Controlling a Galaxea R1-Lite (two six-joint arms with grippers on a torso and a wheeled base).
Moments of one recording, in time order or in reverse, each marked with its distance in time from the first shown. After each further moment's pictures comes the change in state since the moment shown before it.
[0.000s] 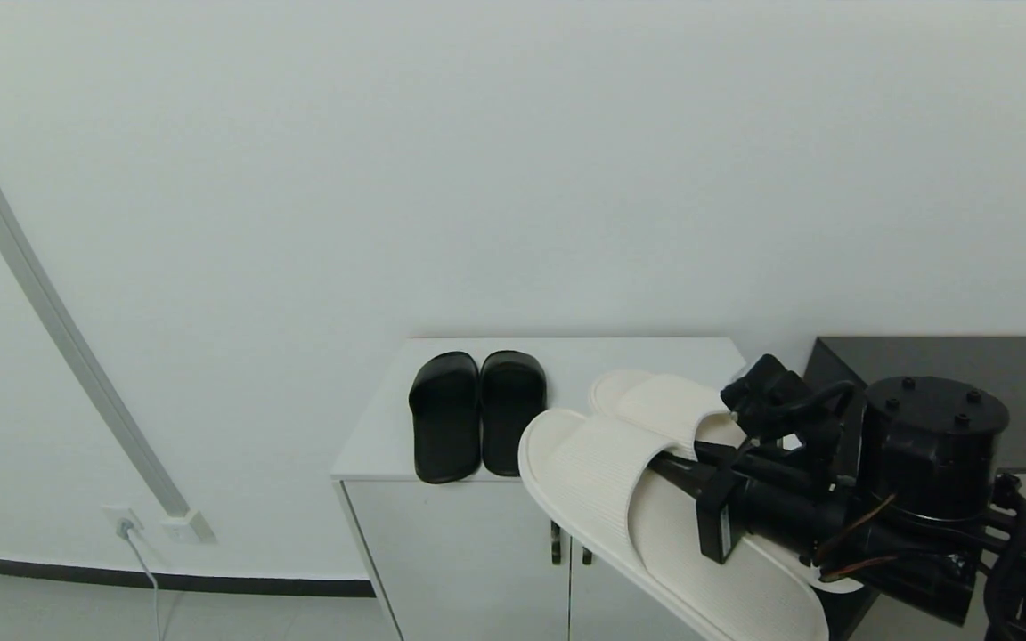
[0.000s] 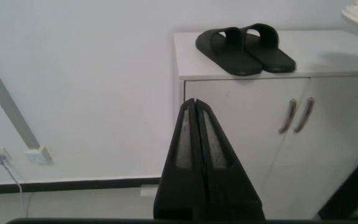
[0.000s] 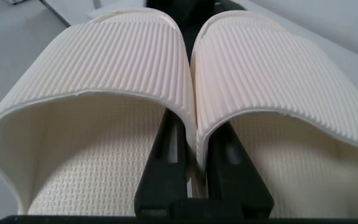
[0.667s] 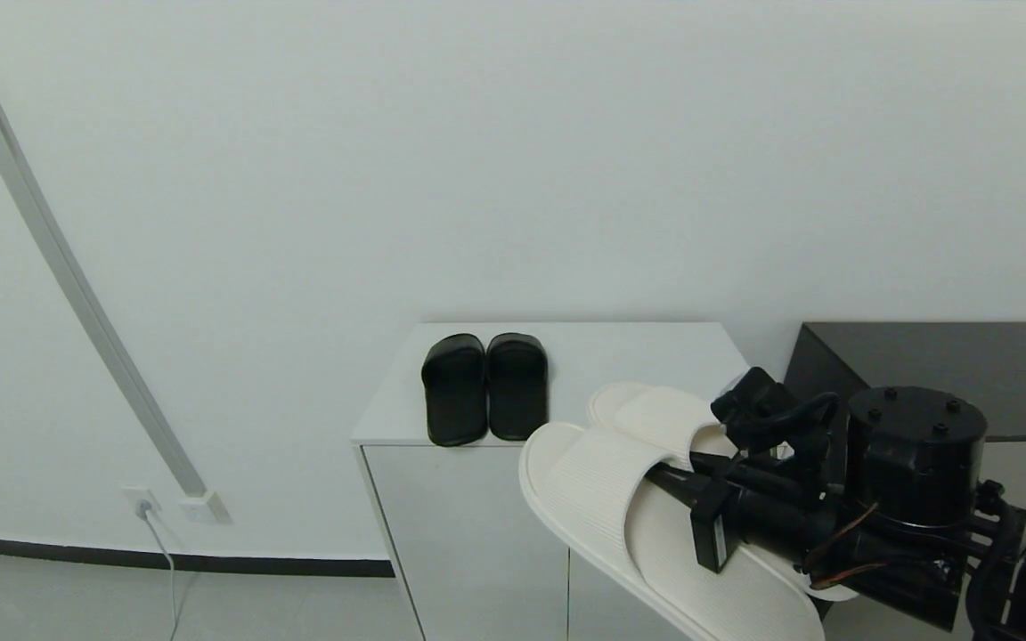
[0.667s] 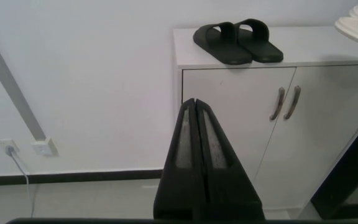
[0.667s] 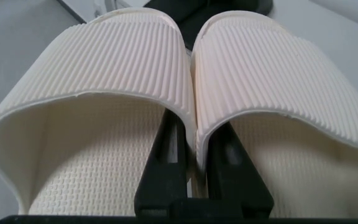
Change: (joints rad) left arm 0.000 0.000 0.000 0.000 0.000 0.000; right arm -0.002 0.021 0.012 -0.005 -0.005 -0.002
